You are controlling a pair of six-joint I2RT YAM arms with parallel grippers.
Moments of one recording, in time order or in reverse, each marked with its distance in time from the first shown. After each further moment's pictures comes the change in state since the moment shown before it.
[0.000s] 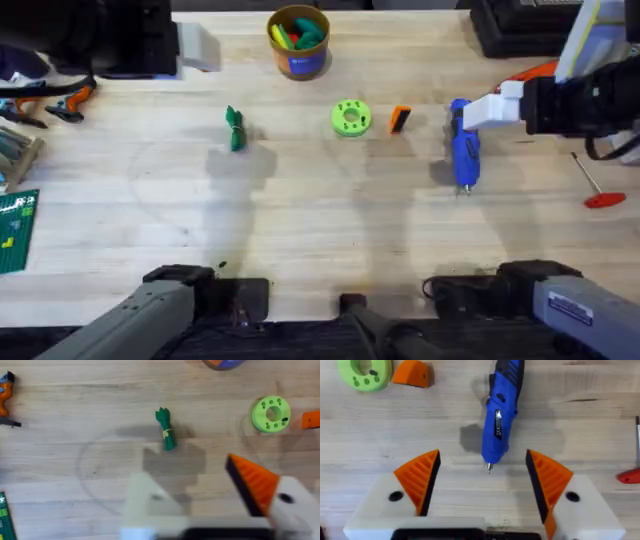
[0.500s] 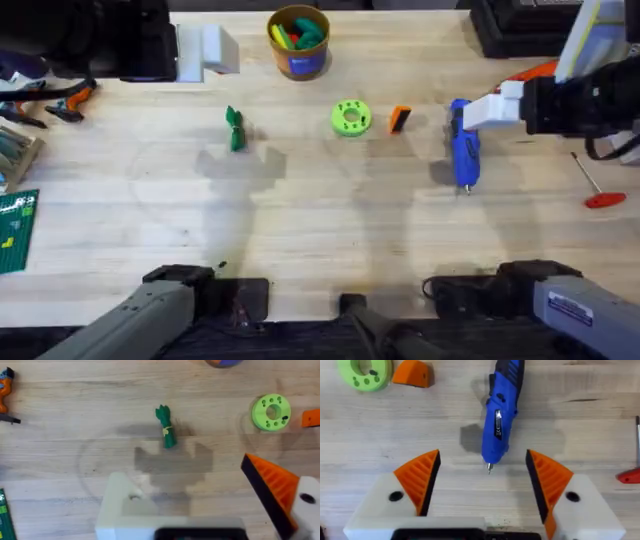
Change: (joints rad) left arm 0.000 -0.008 0.000 -0.013 -0.001 -0.006; right arm 0.000 0.000 0.000 0.000 0.000 0.000
